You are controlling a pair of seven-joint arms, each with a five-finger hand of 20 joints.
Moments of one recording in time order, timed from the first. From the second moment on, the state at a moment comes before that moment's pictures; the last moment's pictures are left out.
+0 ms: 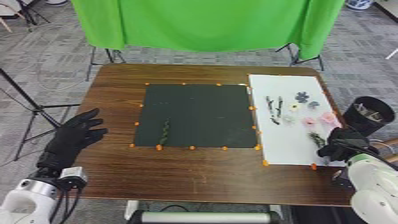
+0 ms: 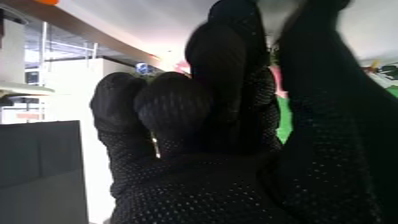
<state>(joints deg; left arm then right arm) 135.6 -42.7 -103.4 -117.5 40.4 6.5 15.0 -116.3 -42.4 93.1 -115.3 -125.3 -11.3 35.2</state>
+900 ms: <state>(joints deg) 136.6 -42.8 -103.8 -117.9 40.3 7.3 15.2 -100.3 -43.4 82.4 -118.4 -127.3 -5.6 33.4</state>
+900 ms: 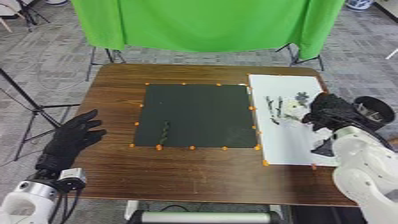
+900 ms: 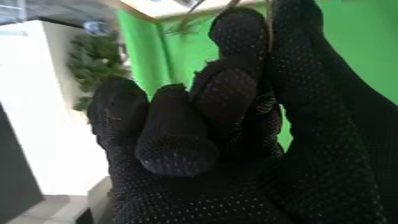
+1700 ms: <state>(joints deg) 133.7 -43.8 -102.0 -117.0 40.3 6.4 13.9 -78.6 -65.8 54.4 -106.5 -133.5 -6.8 30.8</state>
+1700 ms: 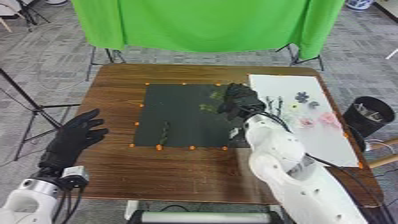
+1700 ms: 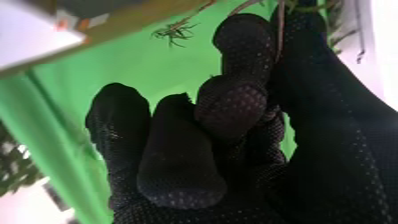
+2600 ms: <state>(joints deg) 129.4 -43.8 -99.5 -115.6 40.7 4.5 12.0 -76.7 -75.2 47.3 -97.8 -135.4 -6.6 35.7</state>
